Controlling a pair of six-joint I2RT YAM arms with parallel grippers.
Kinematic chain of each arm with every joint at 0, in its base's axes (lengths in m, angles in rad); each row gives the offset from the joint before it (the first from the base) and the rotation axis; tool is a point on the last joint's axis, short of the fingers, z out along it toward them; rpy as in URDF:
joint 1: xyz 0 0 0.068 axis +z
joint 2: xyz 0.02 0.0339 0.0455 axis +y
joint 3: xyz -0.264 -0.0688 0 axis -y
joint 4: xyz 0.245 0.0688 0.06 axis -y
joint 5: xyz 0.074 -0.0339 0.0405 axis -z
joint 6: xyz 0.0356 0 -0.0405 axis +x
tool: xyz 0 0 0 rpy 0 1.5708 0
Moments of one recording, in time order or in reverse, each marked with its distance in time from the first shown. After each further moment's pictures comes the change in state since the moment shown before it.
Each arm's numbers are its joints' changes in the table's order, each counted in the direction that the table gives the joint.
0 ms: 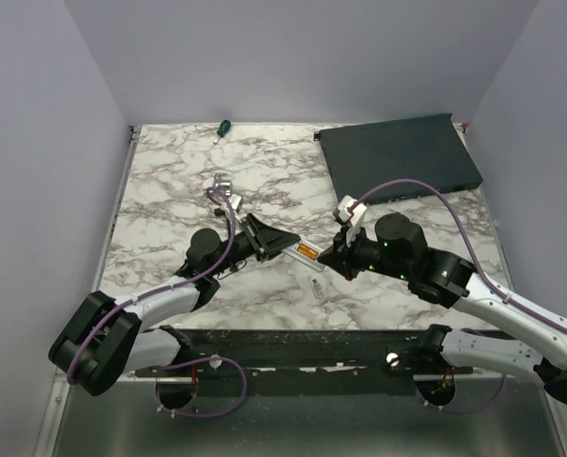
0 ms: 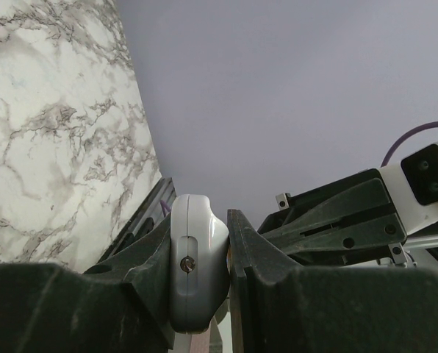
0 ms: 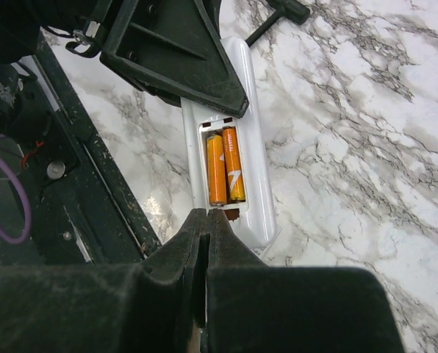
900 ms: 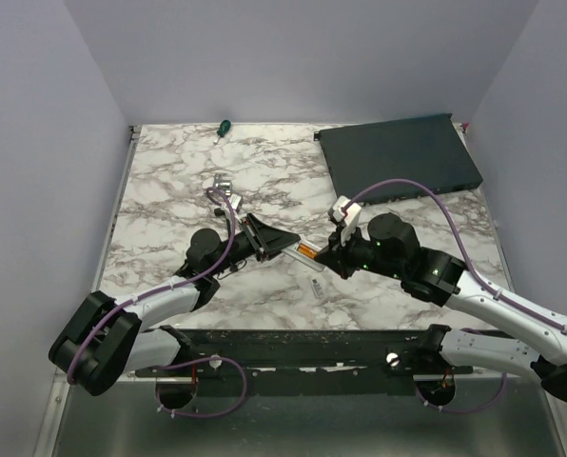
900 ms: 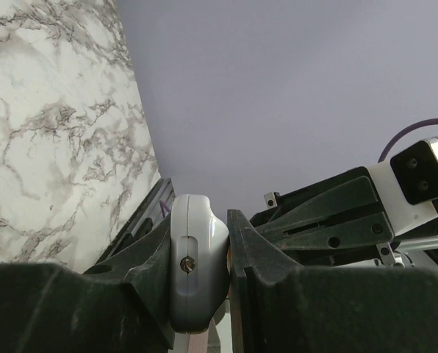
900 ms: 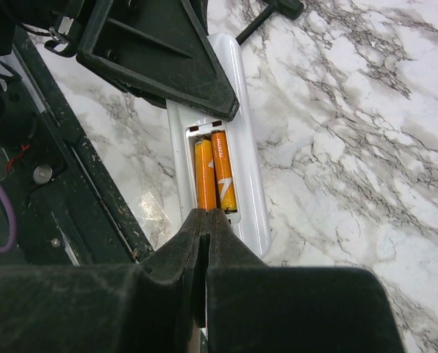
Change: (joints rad) left arm 0.000 0.000 0.000 0.001 0.000 -0.008; right arm 0.000 0.036 -0.025 0.047 0.021 0.000
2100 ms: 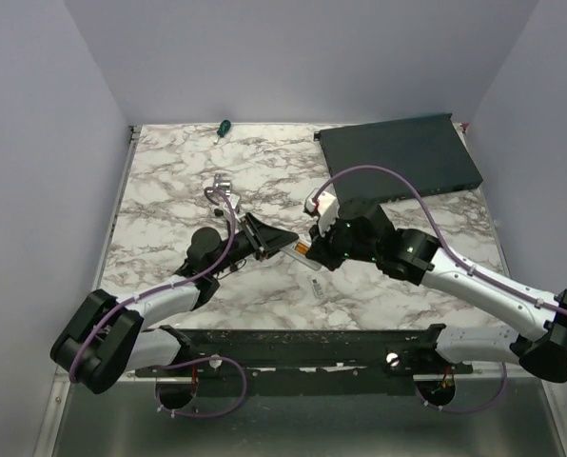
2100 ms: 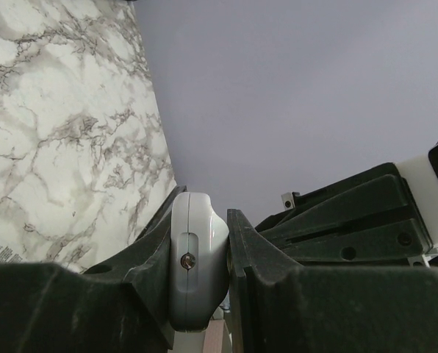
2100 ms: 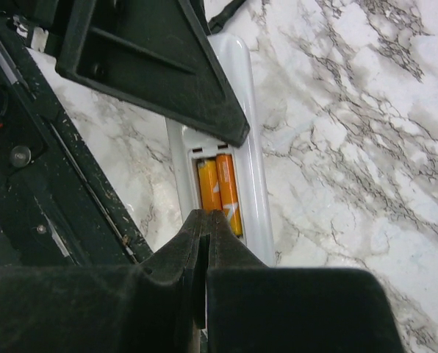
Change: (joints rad) left arm 0.016 0.012 0.000 -0.016 -0.016 0.040; right arm 0.000 0.200 0.170 -0.142 0.008 -0.039
